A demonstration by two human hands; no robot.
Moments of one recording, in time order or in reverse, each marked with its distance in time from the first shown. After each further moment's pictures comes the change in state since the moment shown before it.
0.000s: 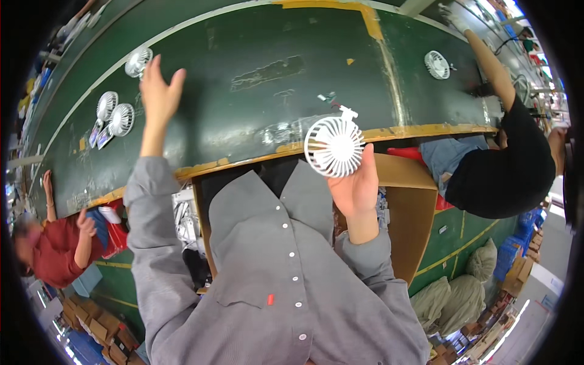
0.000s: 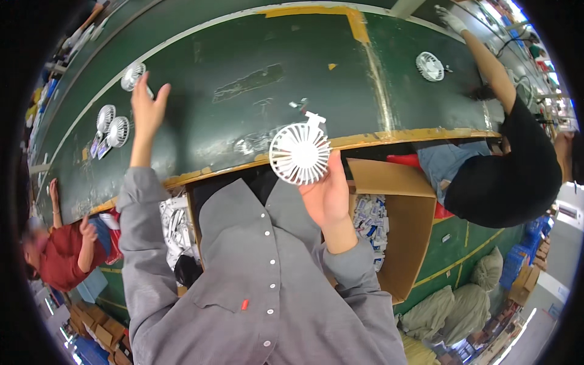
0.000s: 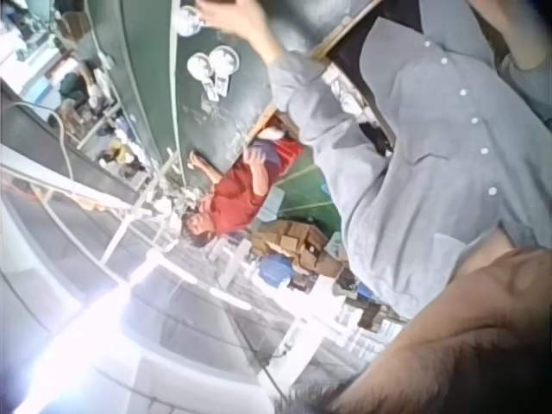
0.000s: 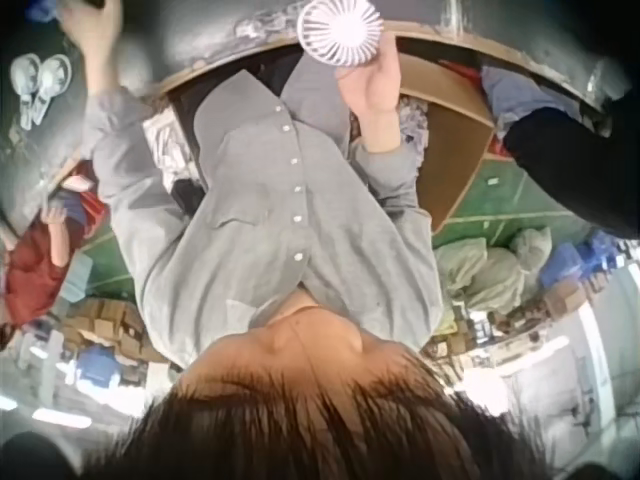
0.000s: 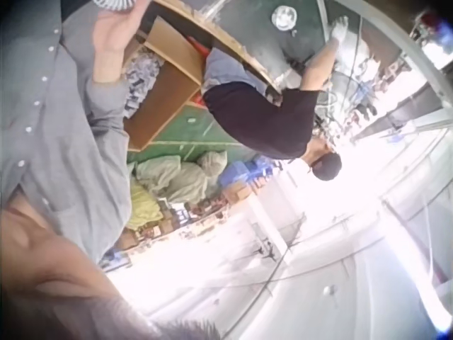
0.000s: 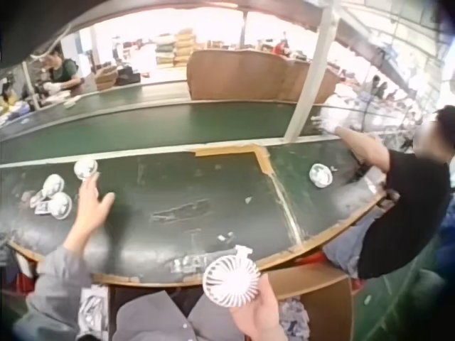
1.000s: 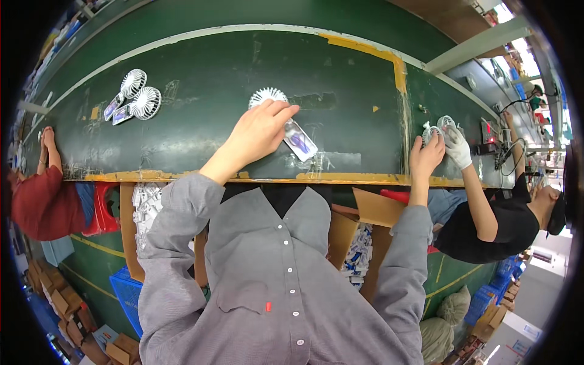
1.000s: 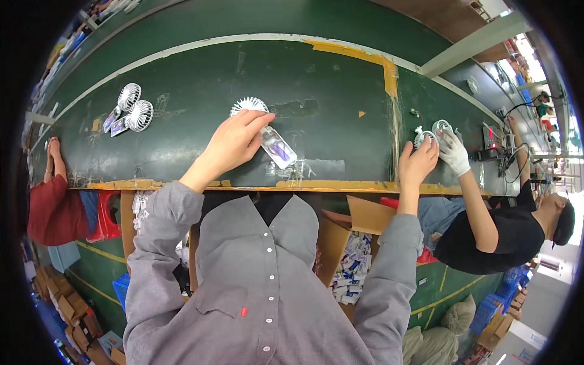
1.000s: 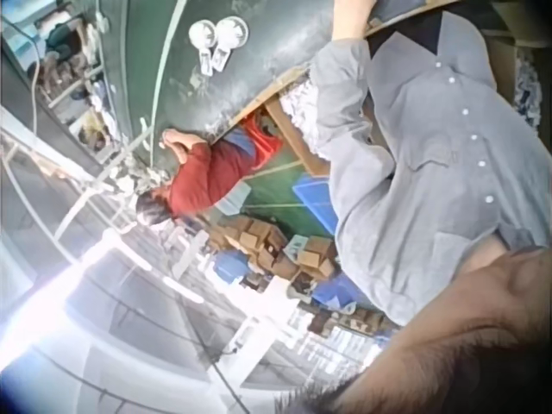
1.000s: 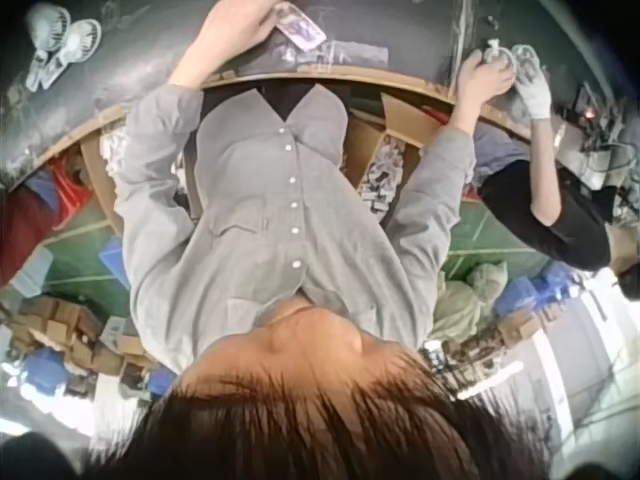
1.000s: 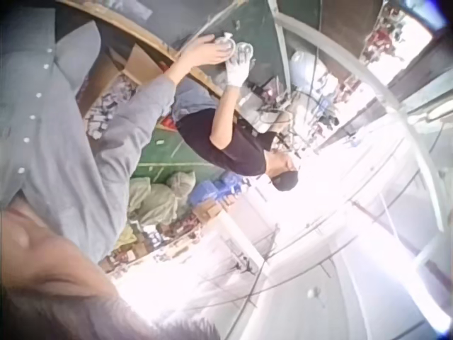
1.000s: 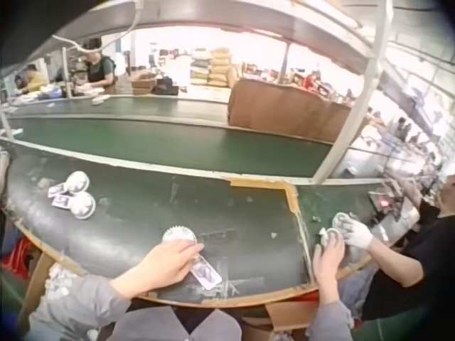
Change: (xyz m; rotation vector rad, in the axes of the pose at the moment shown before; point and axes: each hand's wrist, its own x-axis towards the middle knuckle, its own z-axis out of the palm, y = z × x) left_hand -0.040 0.140 -0.025 -0.302 -0.520 0.322; right_hand 0.153 -0.162 -0.123 -2.384 0.555 -1.191
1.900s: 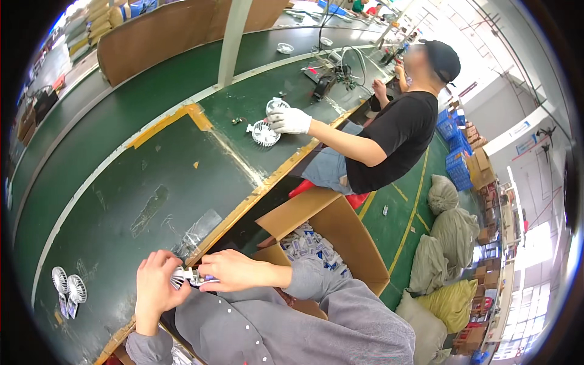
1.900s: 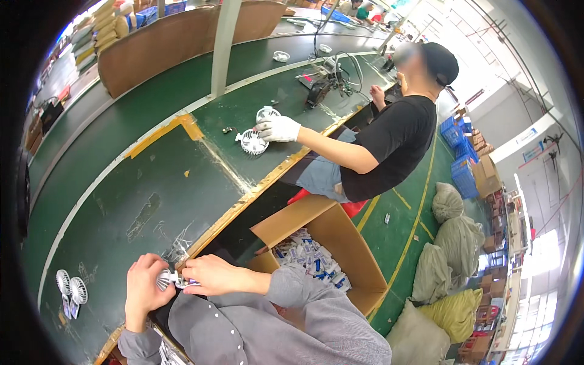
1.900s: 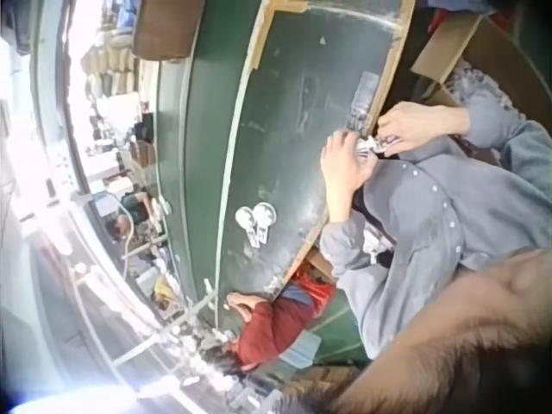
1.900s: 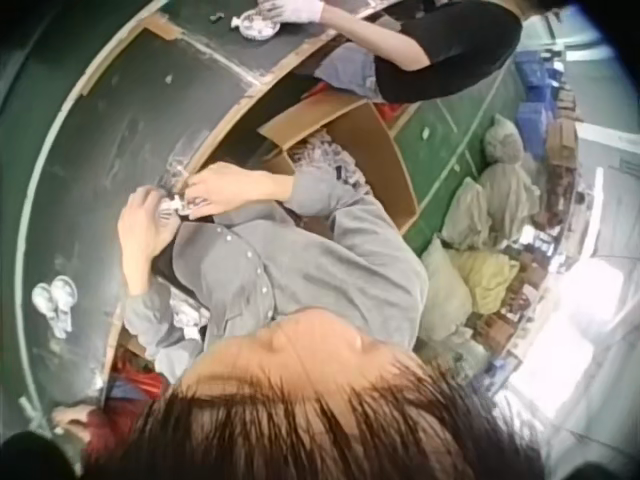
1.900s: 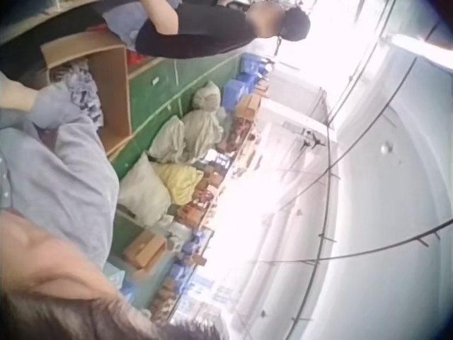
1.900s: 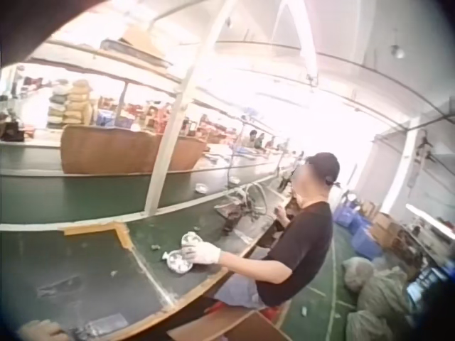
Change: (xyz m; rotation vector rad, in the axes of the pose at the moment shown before) left_hand -0.016 0.092 -0.046 -0.100 -0.258 0.238; right_hand -0.077 -0.180 -0.180 1.014 -0.726 -0.279
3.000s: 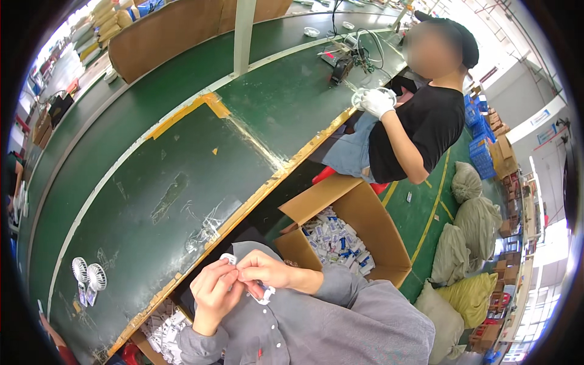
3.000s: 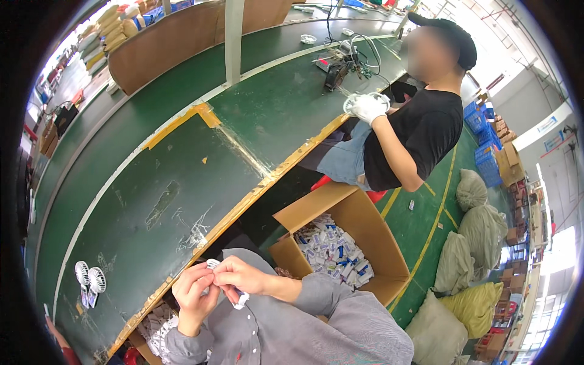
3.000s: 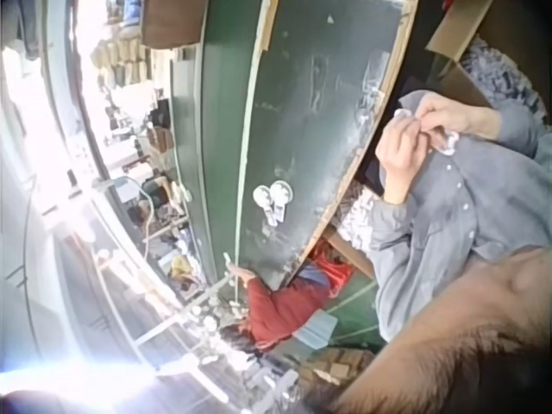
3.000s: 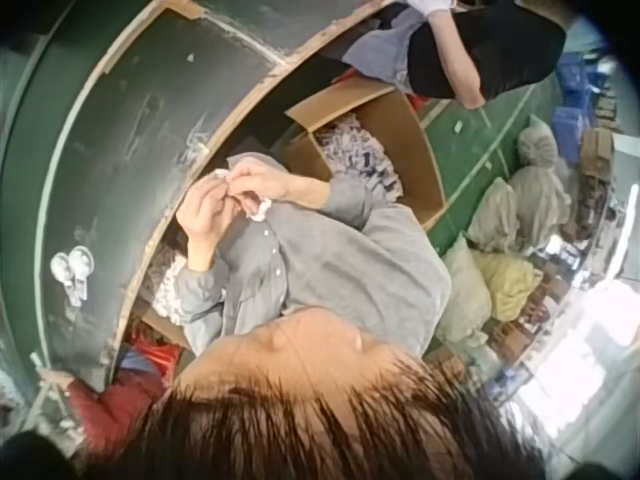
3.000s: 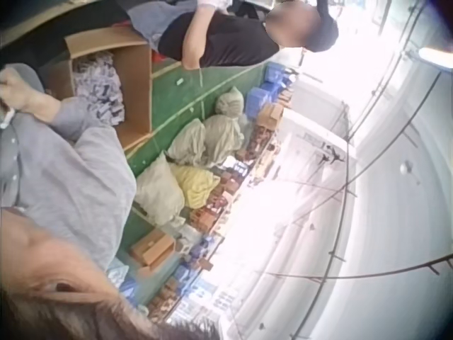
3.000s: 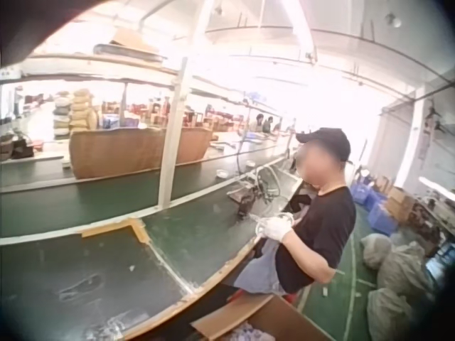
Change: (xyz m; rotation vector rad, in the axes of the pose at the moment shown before) left_hand -0.022 0.070 0.051 -0.276 0.540 0.303; right_hand -0.047 -0.026 0.010 1.404 0.031 0.339
